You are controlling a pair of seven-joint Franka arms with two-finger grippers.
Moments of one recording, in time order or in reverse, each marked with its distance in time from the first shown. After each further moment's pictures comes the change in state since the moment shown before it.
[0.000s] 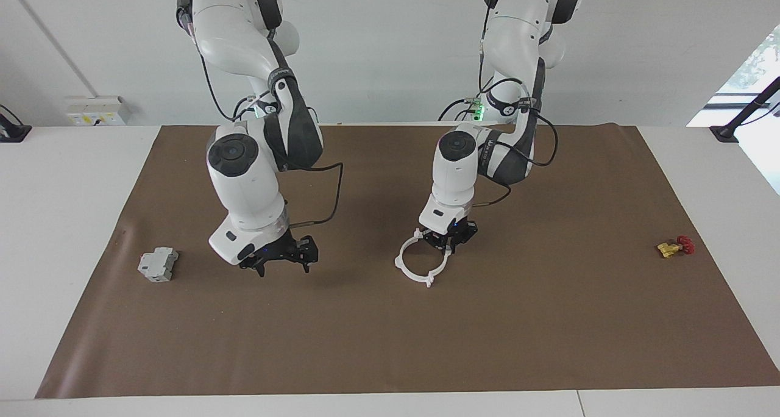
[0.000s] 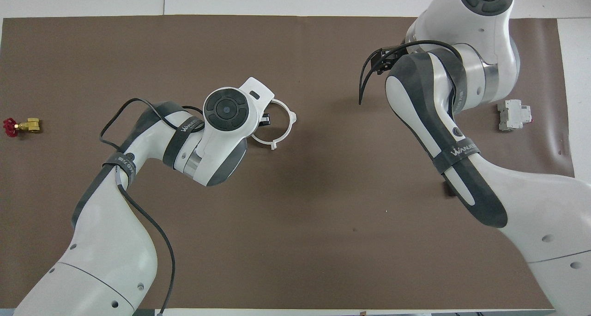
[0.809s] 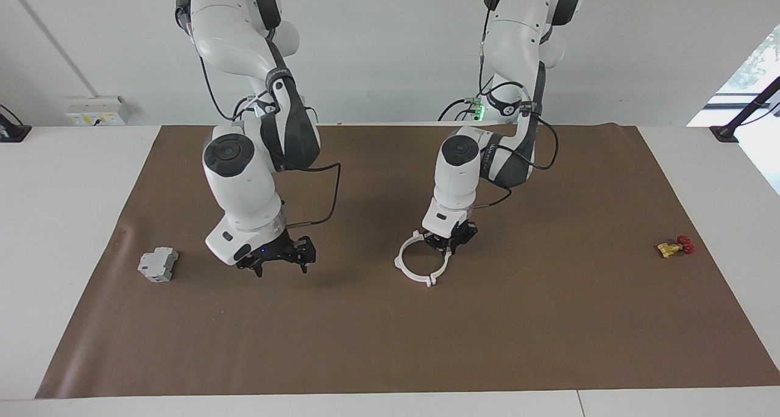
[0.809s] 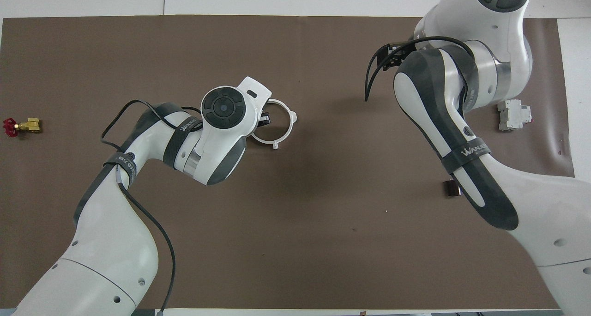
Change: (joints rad) left arm 0.005 0.010 -0.002 -0.001 -0.036 0.007 -0.040; right arm -0.017 -0.021 0.001 0.002 0.002 -0.003 0.000
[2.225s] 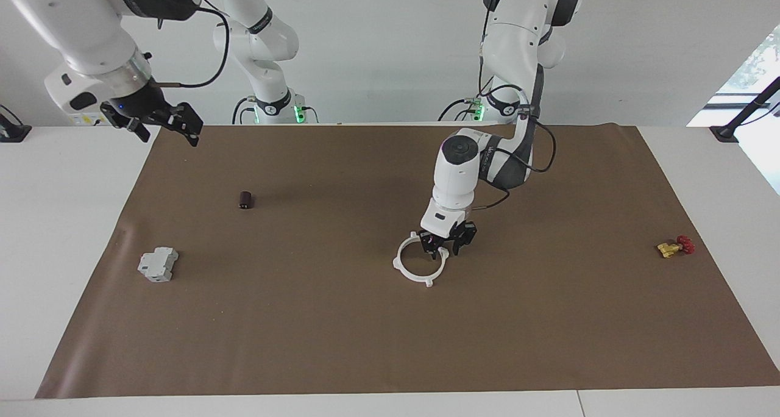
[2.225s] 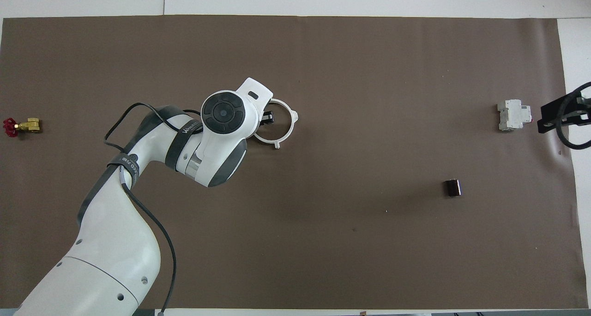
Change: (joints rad) left arm -0.001 0.005 -0.001 -0.019 -0.001 0.070 0.000; right arm -0.274 -0.469 -0.009 -0.111 0.003 -0.601 -0.150
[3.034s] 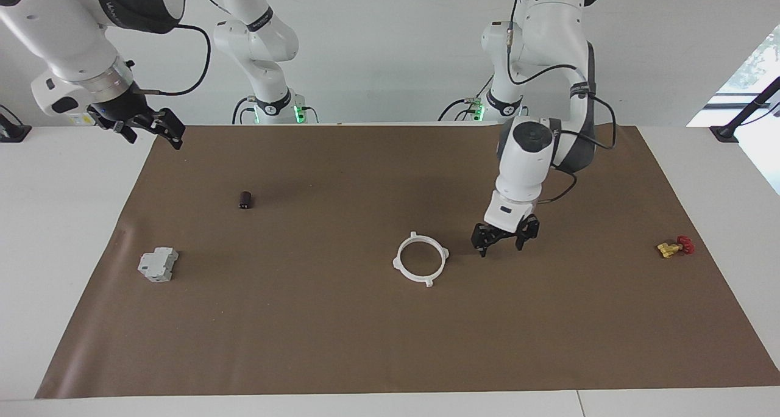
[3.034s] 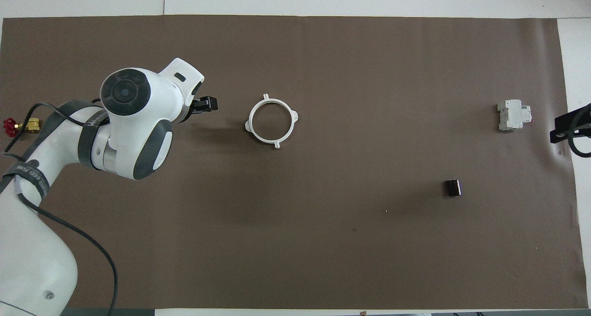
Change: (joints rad) left arm 0.218 -0.191 0.008 -0.107 0.000 -0.077 0.280; right arm -0.032 -0.045 -0.045 -0.153 0.000 0.108 -0.004
